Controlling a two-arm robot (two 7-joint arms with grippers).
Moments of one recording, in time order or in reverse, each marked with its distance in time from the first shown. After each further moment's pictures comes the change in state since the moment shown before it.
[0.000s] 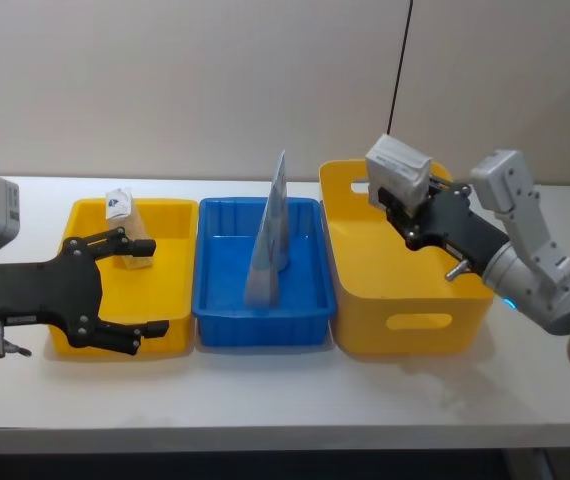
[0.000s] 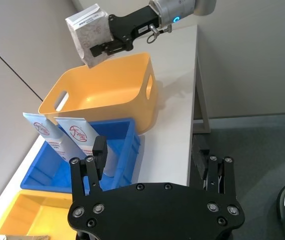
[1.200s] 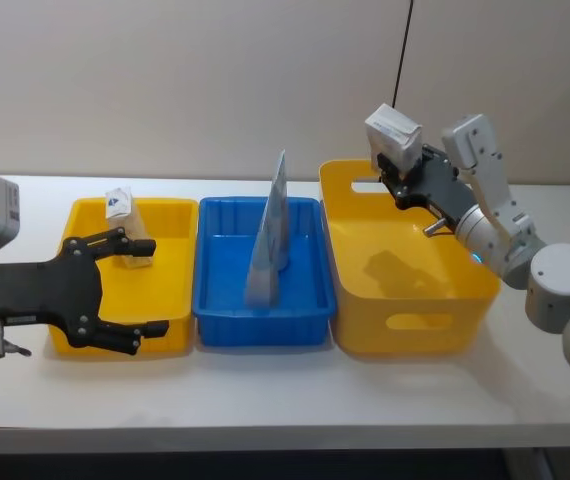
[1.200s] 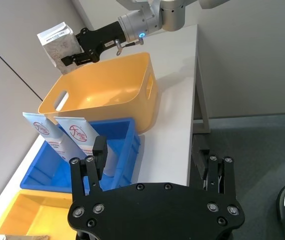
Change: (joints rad) left arm 0.000 0.000 0.000 0.000 0.000 0.000 0.000; right arm 0.304 -0.193 -0.011 0.539 -0.100 -0.133 -0.067
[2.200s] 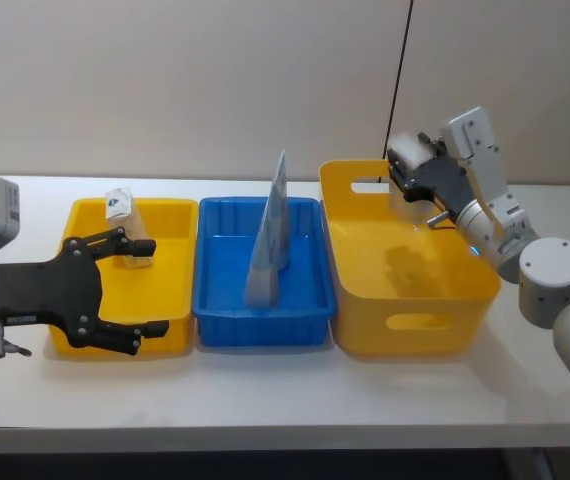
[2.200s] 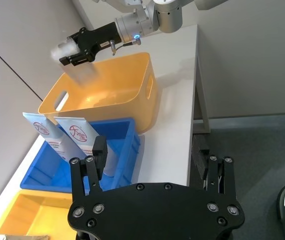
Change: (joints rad) left arm 0.000 0.000 0.000 0.000 0.000 0.000 0.000; right arm 0.035 -0.032 0.015 0.060 -0.057 0.044 -0.117
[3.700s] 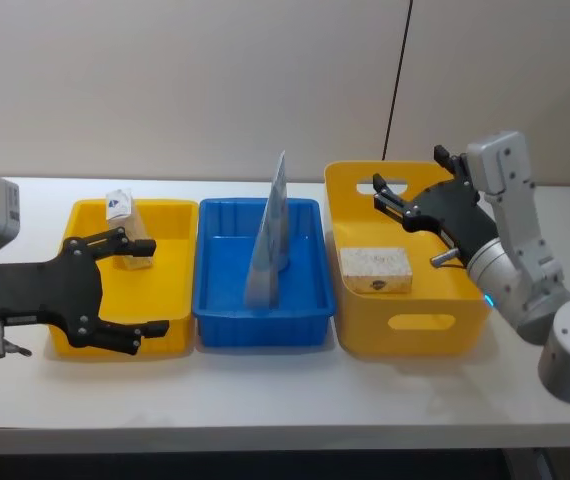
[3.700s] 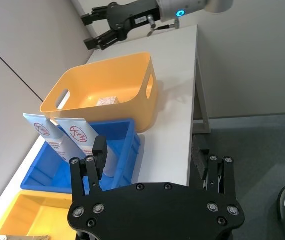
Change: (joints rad) left arm 0.000 0.000 0.000 0.000 0.000 0.000 0.000; right arm -0.477 0.124 0.103 -0.838 0.066 0.305 -0.065
